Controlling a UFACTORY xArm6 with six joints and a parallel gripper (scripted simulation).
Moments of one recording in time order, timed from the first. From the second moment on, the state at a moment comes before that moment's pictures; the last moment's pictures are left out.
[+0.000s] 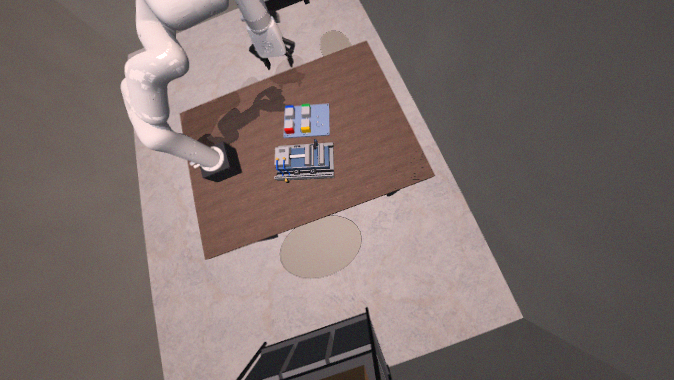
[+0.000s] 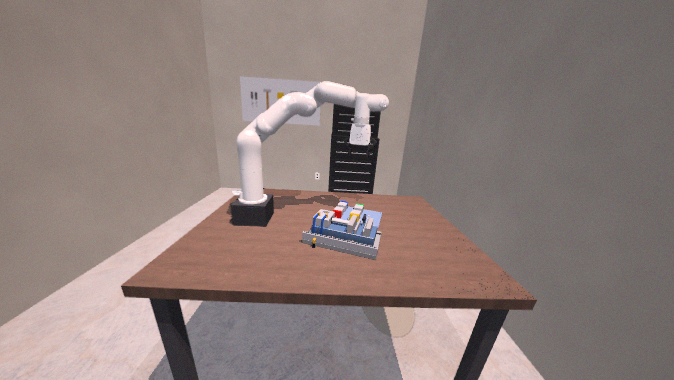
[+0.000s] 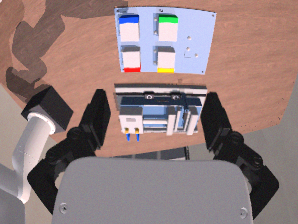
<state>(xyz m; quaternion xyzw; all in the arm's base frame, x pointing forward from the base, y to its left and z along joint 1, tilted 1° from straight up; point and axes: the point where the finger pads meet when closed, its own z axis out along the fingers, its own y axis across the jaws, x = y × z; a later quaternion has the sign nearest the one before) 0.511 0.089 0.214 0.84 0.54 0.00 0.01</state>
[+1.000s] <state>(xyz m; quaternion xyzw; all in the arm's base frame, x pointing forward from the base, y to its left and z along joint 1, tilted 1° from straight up) 0.539 0.119 0.215 0.84 0.54 0.04 0.02</state>
